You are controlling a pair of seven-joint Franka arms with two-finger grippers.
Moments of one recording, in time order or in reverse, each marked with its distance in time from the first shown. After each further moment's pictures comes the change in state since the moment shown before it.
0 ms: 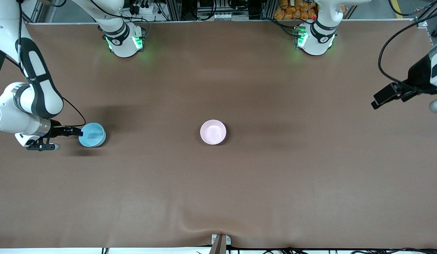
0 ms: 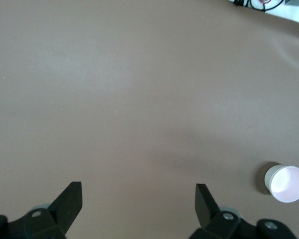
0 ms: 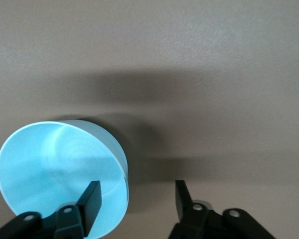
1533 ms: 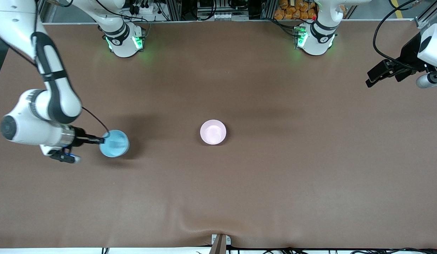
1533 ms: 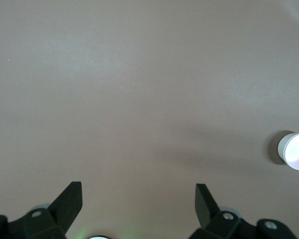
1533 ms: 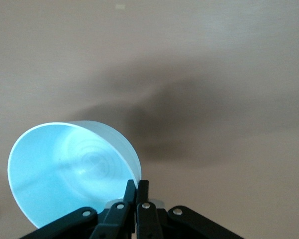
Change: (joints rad) left arm 0.000 -0.127 -0.012 -0.140 0.000 -0.033 0.053; right arm 0.243 -0.024 0.075 0.185 0.149 -0.196 0.493
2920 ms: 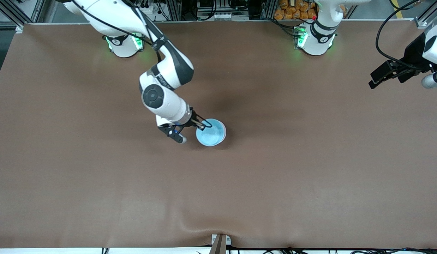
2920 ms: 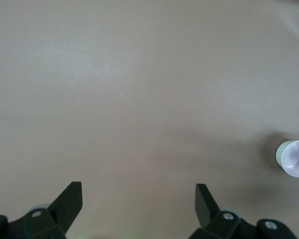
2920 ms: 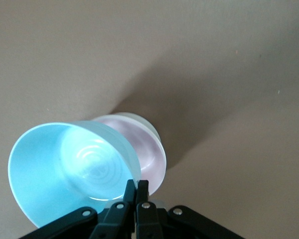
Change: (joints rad) left arm 0.007 -0.001 0.005 0.000 0.000 0.035 0.000; right arm 0.557 0.087 0.080 0.083 0.032 0.222 0.910
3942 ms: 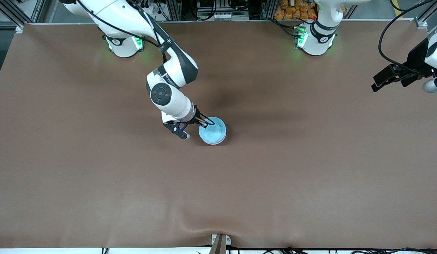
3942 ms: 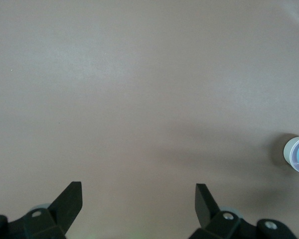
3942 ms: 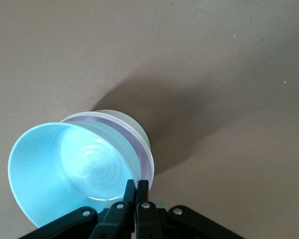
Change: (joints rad) left arm 0.025 0.015 0.001 -0.006 0.000 -0.004 0.057; right arm 0.020 0.022 -0.003 -0.064 -0.005 0.091 0.009
